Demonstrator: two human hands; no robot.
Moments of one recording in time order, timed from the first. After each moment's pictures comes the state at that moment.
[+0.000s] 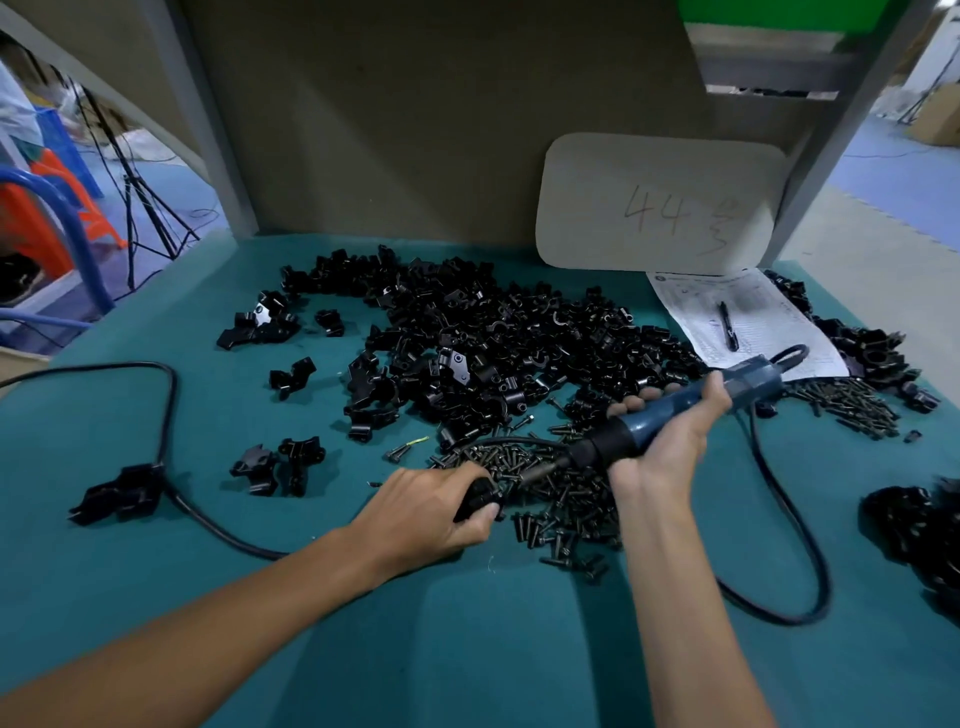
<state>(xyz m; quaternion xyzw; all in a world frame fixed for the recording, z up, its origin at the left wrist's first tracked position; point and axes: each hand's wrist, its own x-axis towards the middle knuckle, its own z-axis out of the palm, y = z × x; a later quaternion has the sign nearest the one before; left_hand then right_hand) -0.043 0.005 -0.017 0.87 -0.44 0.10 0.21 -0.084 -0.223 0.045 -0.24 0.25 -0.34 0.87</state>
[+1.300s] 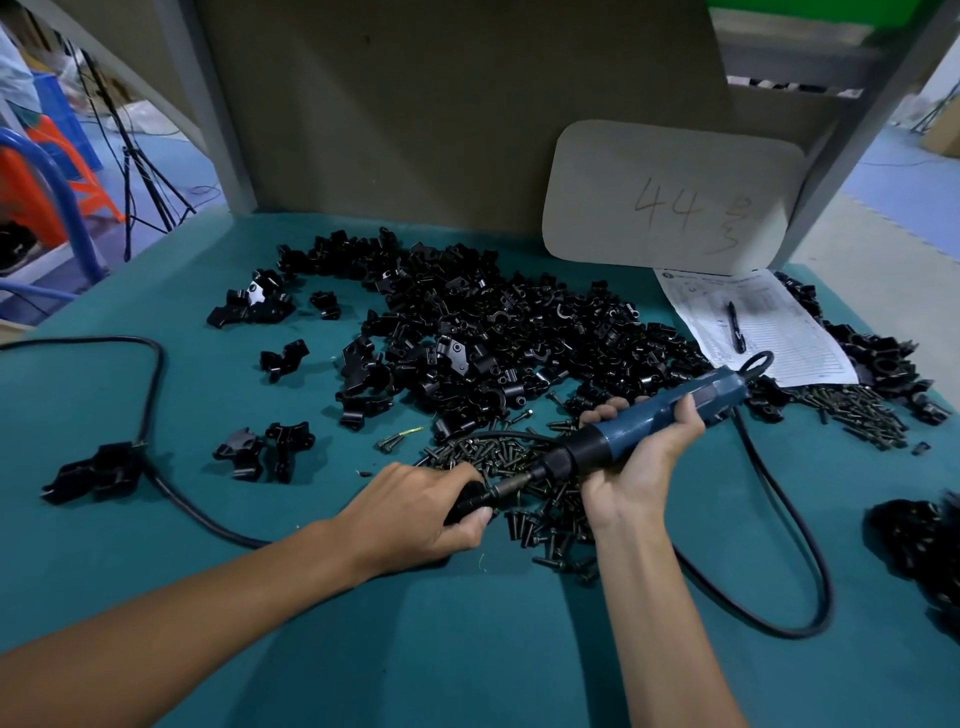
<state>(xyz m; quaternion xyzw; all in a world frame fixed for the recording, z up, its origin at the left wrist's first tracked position) -0.047 0.009 -0.015 0.87 -0.45 0.07 0.20 -0.079 -0.208 0.018 -0.20 0.19 -0.27 0.92</state>
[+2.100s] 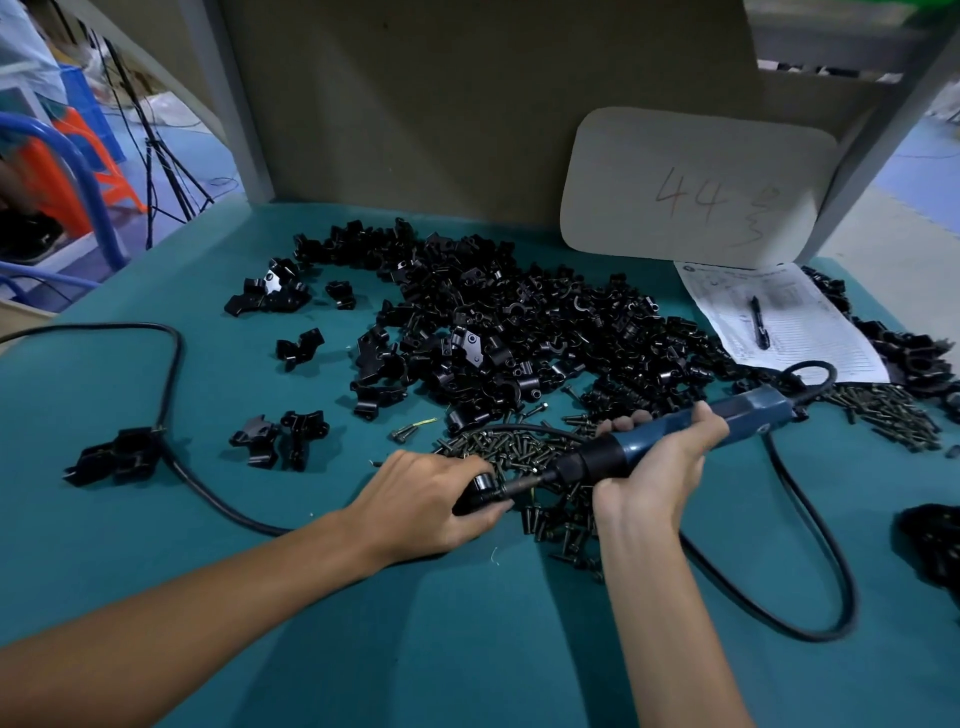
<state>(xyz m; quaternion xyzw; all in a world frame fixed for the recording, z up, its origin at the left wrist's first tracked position) -0.046 0.009 -0.022 0.84 -0.45 0.17 0.24 -0.086 -0.194 0.024 -0.24 0.33 -0.35 0.85</state>
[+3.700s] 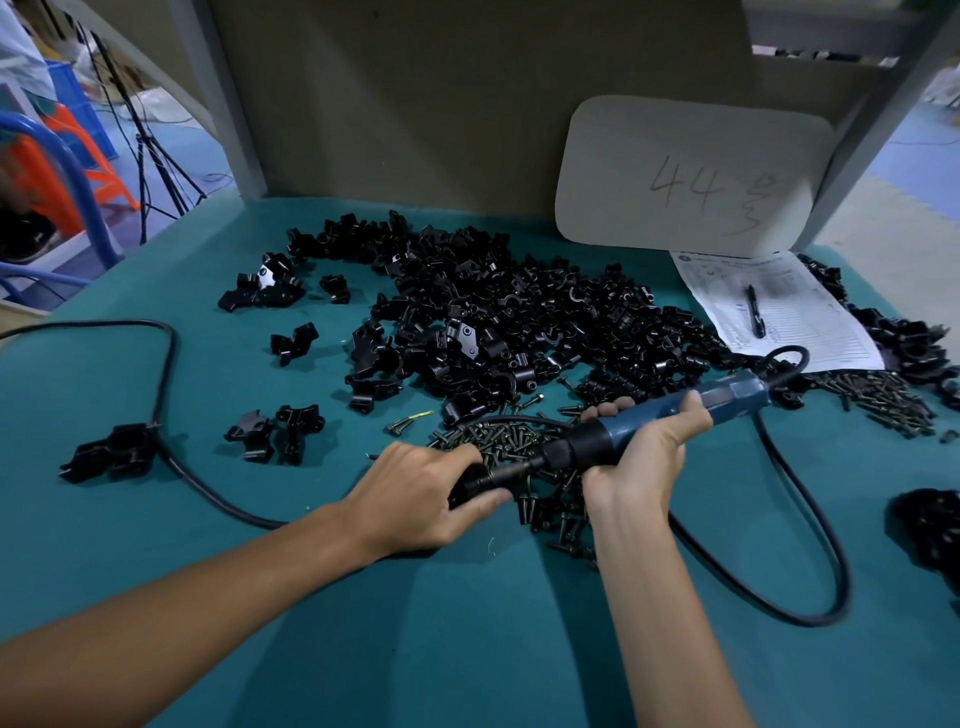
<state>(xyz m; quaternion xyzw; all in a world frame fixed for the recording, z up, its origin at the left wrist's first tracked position) -0.048 0.009 -0.017 0.85 -0.44 0.17 0.24 -0.084 -0.190 0.024 -0.22 0.29 -0.32 0.88</state>
